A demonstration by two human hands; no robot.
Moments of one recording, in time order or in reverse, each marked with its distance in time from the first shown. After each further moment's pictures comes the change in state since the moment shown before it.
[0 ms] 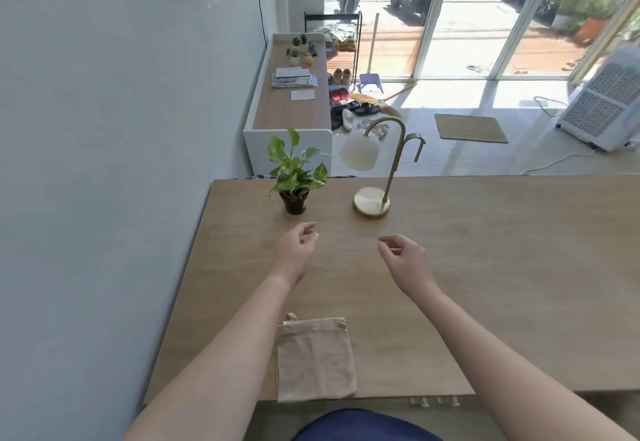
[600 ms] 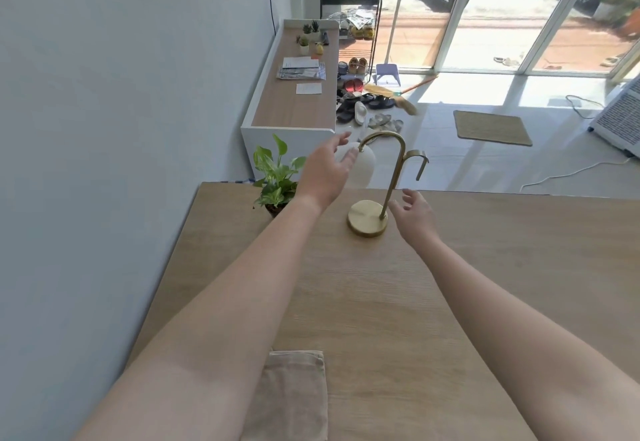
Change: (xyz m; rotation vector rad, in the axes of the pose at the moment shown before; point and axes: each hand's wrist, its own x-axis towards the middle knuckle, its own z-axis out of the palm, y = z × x) left_hand 0.123 0.175 0.035 0.078 0.127 0.353; right_hand 0.178 -0.010 -0.042 0.055 0.015 0.094
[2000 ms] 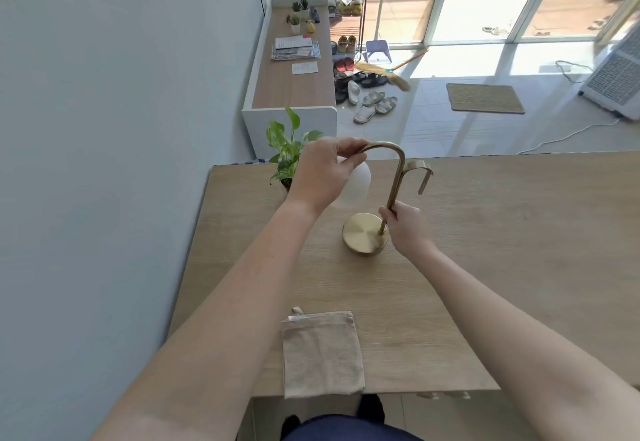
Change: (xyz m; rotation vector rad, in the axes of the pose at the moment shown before) left_hand -0.076 -0.005 -0.053 0.003 -0.036 0.223; right_hand -0.094 0.018 0.053 -0.222 -0.067 -0.106
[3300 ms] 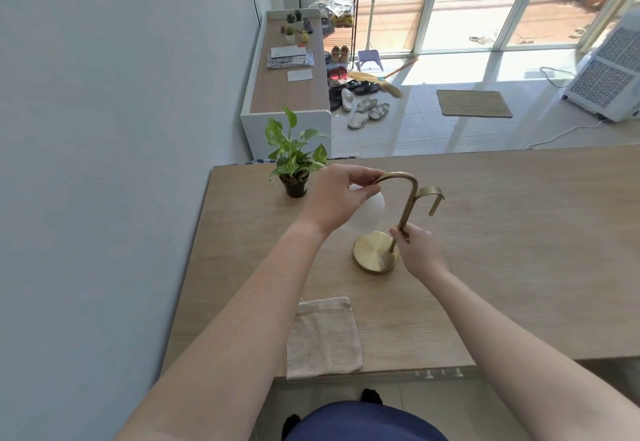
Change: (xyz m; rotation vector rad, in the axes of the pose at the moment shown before) left_hand -0.064 0.015 0.019 -0.101 -0.164 -0.070; right_hand -0.078 0.042 -0.007 0.033 0.015 0.053
